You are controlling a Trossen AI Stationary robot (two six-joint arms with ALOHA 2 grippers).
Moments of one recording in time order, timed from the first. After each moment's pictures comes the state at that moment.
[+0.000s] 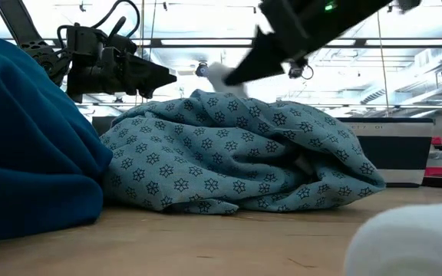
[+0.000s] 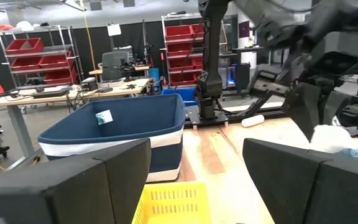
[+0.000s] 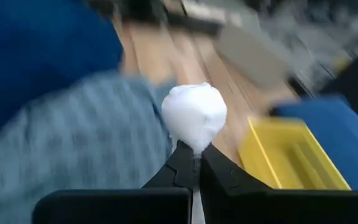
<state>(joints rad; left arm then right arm) 0.65 1.30 0.29 1.13 0.72 0.09 0.36 1.72 1.00 0.14 0.66 0.06</state>
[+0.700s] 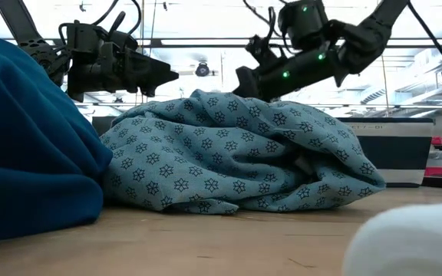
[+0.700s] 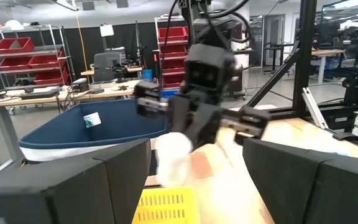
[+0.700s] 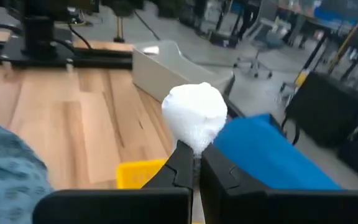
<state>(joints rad) 0.59 1.30 0.29 1.13 0.68 0.07 -0.09 1.72 0.79 0.68 0.35 -0.16</state>
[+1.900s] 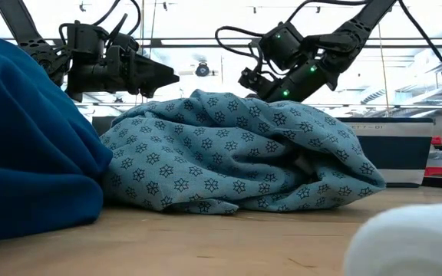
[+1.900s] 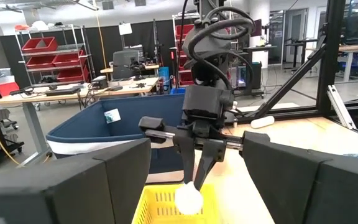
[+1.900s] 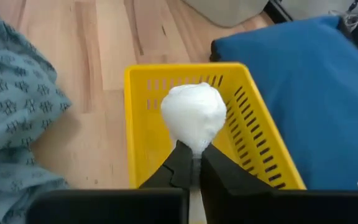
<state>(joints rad) 0.60 1.30 0.29 1.13 0.60 0.09 -0.19 1.75 0.90 0.24 0.12 -0.09</state>
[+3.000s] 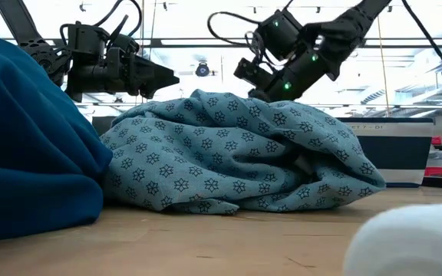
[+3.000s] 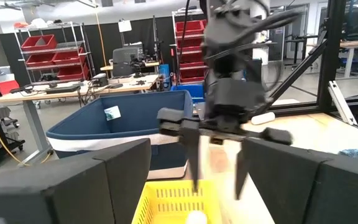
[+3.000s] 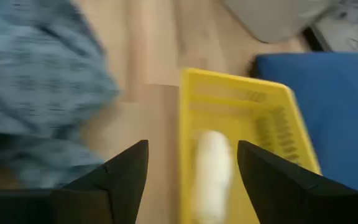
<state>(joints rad) 0.60 1.30 0.29 1.11 0.60 0.11 -0.10 1.75 0.95 0.15 0.14 -0.22</state>
